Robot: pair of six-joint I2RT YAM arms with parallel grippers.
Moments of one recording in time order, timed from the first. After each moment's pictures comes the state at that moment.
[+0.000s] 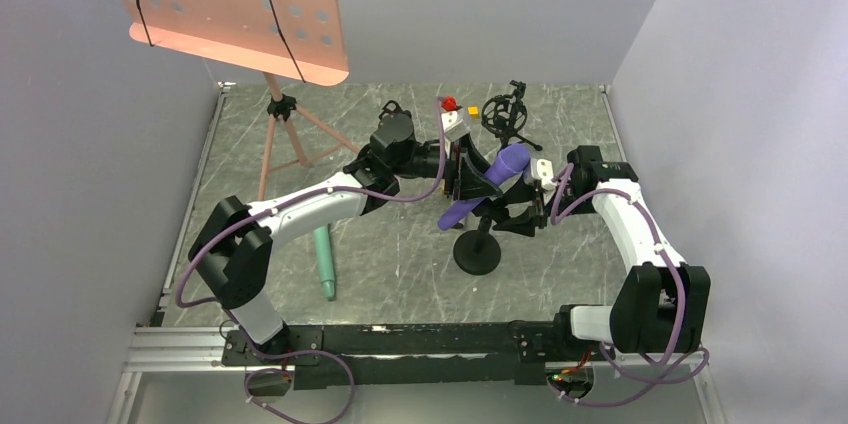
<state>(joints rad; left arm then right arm) -0.82 1.66 1.23 0.54 0.87 -0.36 -0.01 1.29 0.96 -1.17 -1.34 -1.56</state>
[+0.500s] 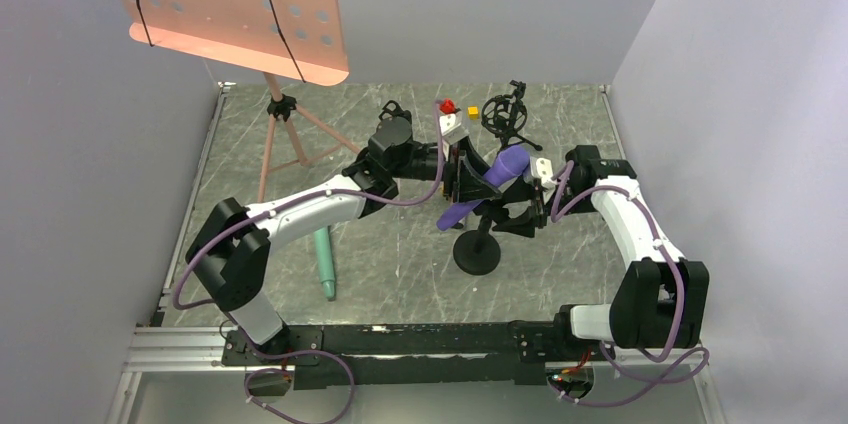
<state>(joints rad) -0.82 1.65 1.21 0.56 0.86 -0.36 -0.01 1.31 0.97 -1.21 -1.35 -1.59</state>
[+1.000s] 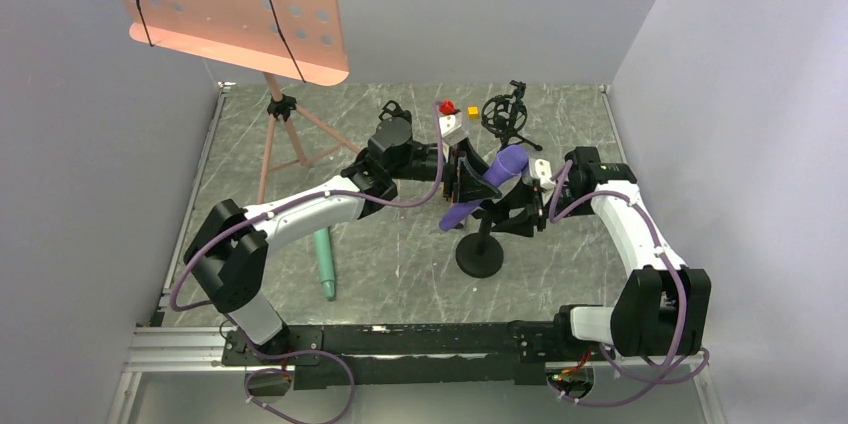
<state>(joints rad) -0.83 1.63 1.20 0.55 0.84 -0.33 0.01 1.28 0.95 -1.17 -1.36 -1.51</state>
